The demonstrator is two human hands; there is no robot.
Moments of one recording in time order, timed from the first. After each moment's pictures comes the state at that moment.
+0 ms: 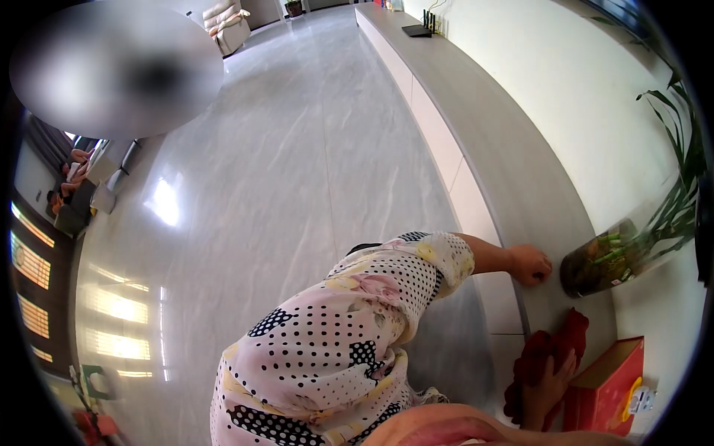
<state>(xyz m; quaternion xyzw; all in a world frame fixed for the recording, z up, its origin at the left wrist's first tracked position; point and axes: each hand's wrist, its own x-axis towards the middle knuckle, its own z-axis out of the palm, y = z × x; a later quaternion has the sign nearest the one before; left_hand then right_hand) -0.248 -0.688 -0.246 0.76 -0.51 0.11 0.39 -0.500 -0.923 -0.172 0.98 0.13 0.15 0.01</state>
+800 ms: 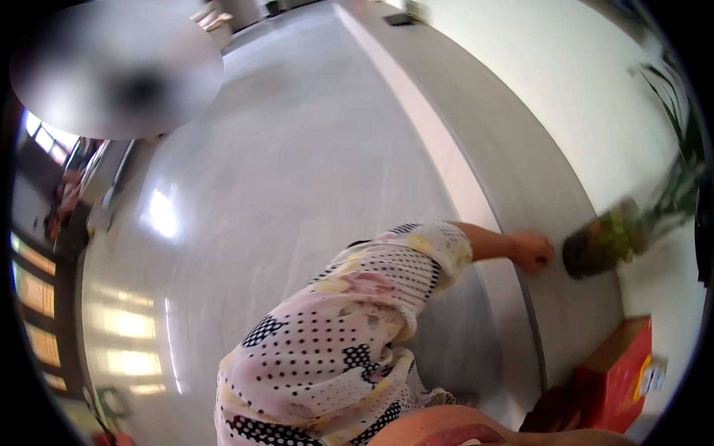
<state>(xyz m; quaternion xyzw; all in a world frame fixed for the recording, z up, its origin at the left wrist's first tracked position) -0.250 -0.694 -0.251 0.77 -0.50 0.08 0.38 -0.630 -1.067 -0.212 0.95 0.09 0.27 0.10</state>
